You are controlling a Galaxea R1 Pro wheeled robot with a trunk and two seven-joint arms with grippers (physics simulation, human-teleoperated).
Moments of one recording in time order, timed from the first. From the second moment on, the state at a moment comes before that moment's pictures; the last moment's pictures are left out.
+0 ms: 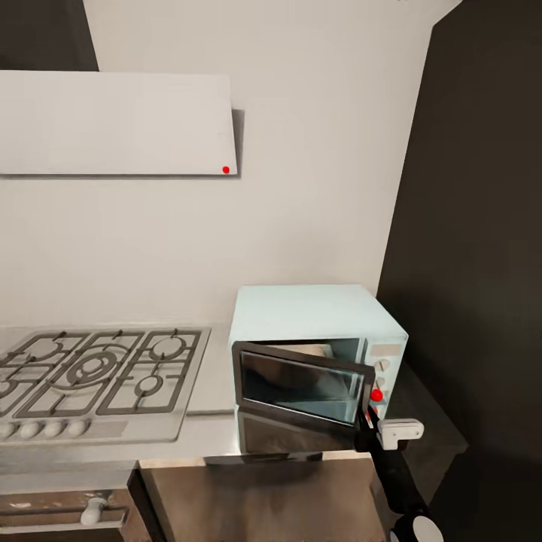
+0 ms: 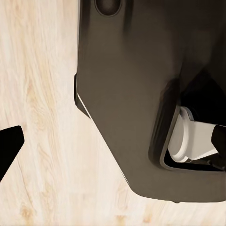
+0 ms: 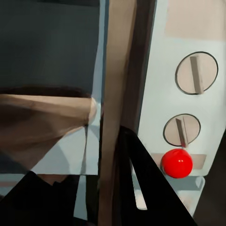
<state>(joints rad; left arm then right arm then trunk) 0.01 -0.01 0.12 -0.04 0.00 0.04 0.00 -0.05 -0.05 0.12 -1.32 0.02 -0.26 -0.13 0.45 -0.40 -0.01</state>
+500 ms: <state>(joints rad) 0.01 -0.01 0.12 -0.04 0.00 0.04 0.00 -0.05 -0.05 0.12 -1.32 0.02 -0.26 -0.13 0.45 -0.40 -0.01</state>
